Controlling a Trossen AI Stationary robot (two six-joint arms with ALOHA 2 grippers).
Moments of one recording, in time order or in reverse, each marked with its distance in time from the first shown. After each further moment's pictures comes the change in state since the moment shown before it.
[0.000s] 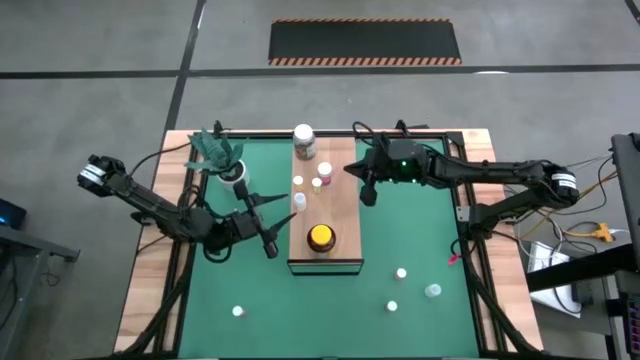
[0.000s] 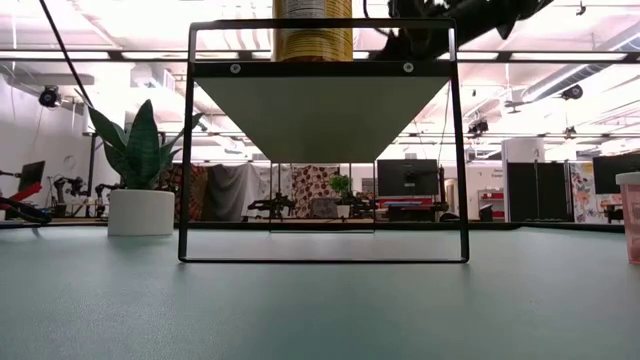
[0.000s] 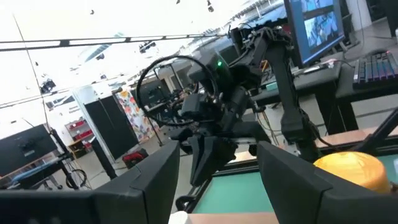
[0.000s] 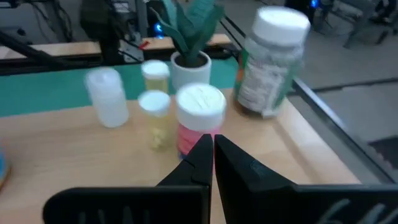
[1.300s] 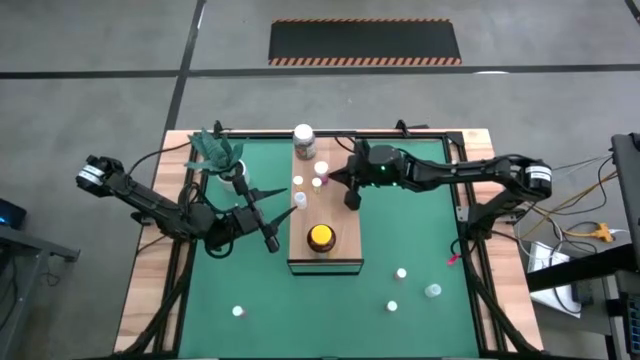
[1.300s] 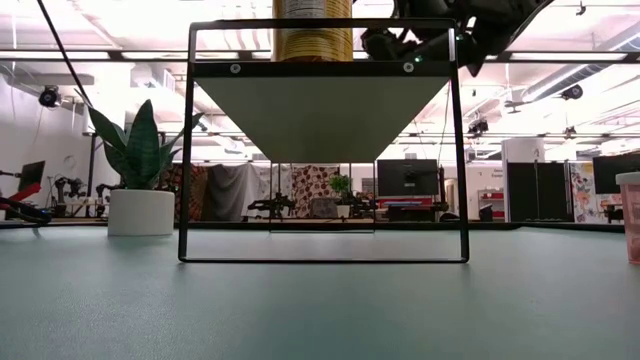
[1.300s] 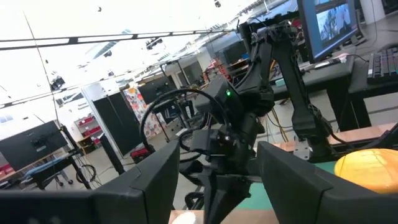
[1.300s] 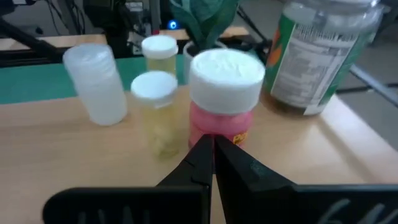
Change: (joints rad) left arm 0.038 -0.014 0.000 -0.020 0.001 0.002; right arm -0.017 0.211 -0.019 0.231 -0.071 -0.002
